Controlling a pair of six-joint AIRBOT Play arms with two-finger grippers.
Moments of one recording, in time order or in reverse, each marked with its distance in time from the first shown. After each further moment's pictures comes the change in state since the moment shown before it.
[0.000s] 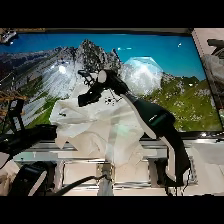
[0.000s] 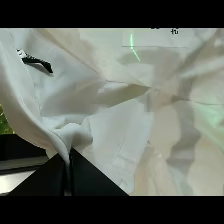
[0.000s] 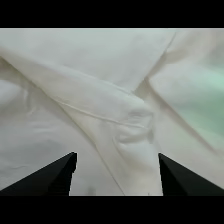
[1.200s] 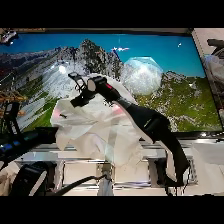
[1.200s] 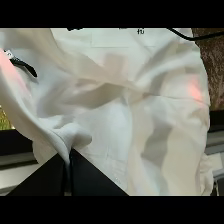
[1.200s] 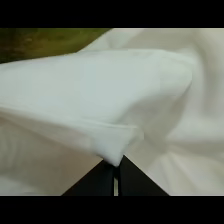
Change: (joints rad) left arm 0.000 0.070 0.007 -0.057 0.004 0.001; right arm 0.084 0.010 0.022 -0.177 -0.161 0.072
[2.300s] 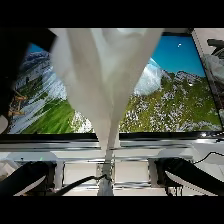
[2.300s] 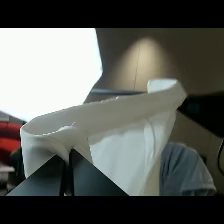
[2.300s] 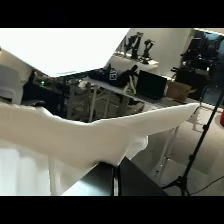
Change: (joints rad) left arm -0.401 -0.607 0.685 0.280 1.197 0.136; right arm -0.170 1.022 0.067 -0.615 -0.176 -0.051
